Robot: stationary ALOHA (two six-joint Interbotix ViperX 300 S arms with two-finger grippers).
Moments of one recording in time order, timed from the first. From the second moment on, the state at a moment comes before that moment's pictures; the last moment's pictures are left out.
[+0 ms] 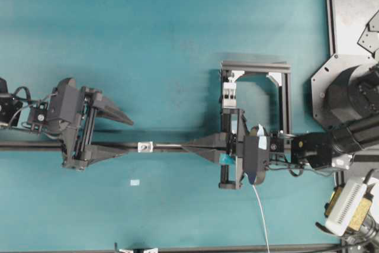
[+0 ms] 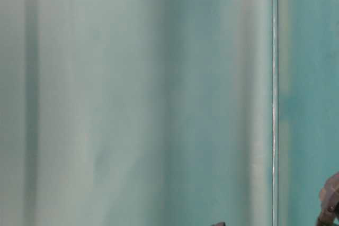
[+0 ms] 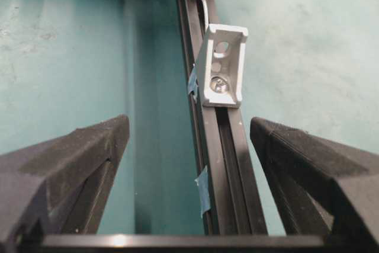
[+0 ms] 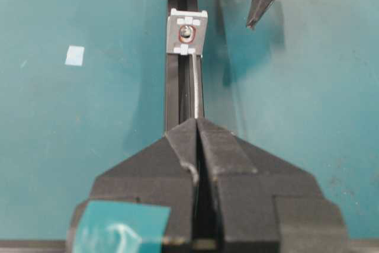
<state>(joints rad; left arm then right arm) -0.23 0.37 0.89 -0.05 -1.03 -0.19 0.60 0.25 1.01 0.76 -1.05 -0.16</state>
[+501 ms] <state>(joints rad) -0.24 0.37 0.89 -0.05 -1.03 -0.19 0.60 0.25 1.01 0.76 -1.06 -0.17</state>
